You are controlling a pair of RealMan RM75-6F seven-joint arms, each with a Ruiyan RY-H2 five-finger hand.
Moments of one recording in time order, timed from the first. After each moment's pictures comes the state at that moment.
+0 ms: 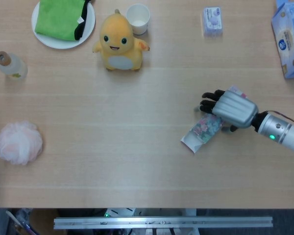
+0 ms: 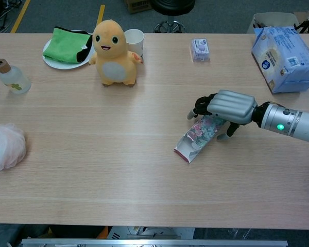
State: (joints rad) left arm -0.03 -1.24 -0.06 -1.48 1.36 1.46 -0.04; right arm 0.71 -1.77 -0.24 -0.60 -1.90 1.16 0.43
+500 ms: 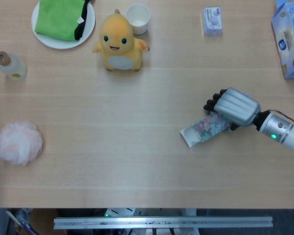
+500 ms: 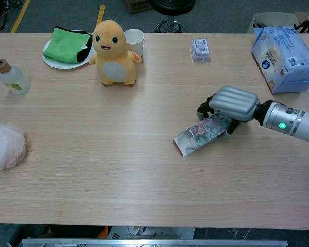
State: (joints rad) left arm -0.03 -1.25 -0.07 -1.48 1.36 1.45 -0.05; right arm 0.70 -1.78 -0.23 -0.58 -1.86 1.19 0.44
